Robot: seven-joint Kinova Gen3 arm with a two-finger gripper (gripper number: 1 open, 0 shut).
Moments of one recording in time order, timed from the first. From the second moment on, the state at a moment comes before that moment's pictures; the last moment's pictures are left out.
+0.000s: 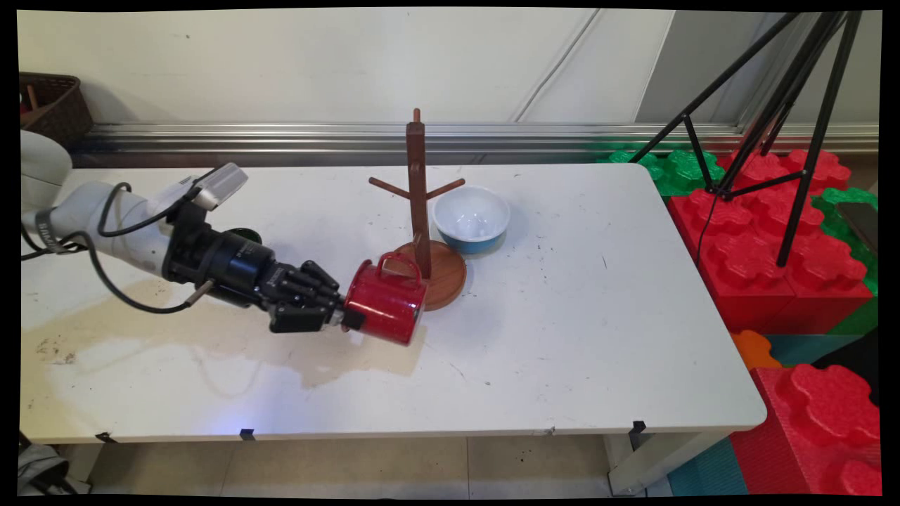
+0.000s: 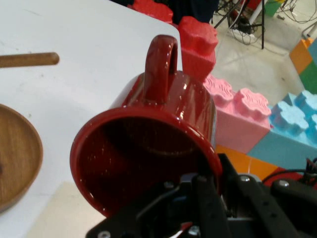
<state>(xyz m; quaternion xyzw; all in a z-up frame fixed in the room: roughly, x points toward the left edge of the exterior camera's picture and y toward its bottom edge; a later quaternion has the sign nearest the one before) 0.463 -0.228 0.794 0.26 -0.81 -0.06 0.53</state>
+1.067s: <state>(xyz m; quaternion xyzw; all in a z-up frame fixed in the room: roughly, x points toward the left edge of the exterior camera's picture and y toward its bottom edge) 0.508 -0.199 0.825 0.22 -0.86 -0.03 0.45</state>
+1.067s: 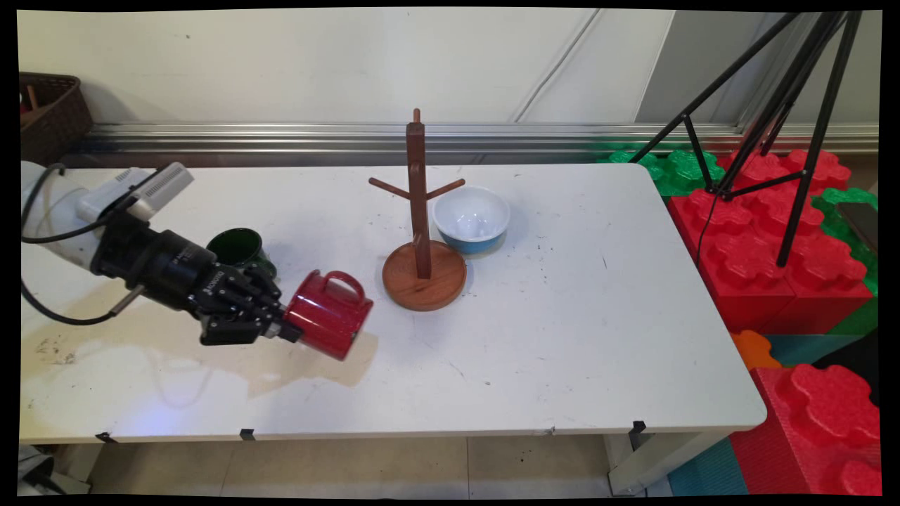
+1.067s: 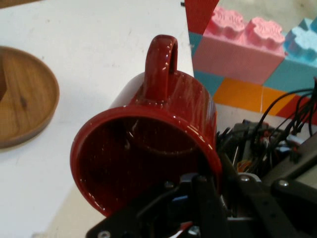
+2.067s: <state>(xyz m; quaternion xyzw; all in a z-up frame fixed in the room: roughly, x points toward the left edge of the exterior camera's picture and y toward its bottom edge) 0.546 -0.182 0.842 0.18 -0.92 0.00 0.35</state>
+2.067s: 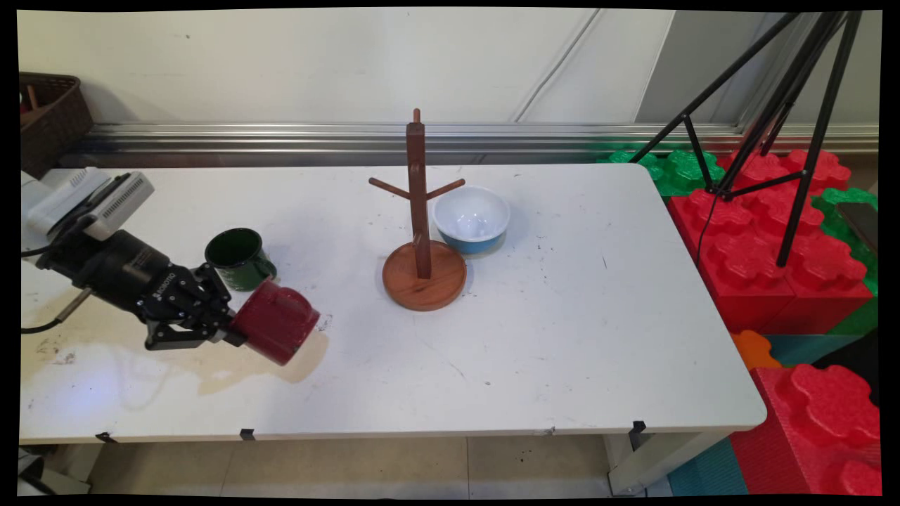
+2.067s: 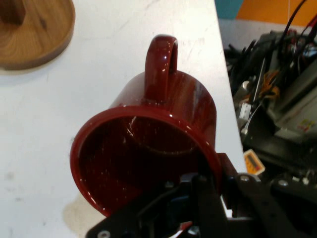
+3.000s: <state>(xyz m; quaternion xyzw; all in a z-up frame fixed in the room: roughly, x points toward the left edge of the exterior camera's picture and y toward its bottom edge) 0.569 -0.180 0.851 0.13 -0.95 0.04 0.26</state>
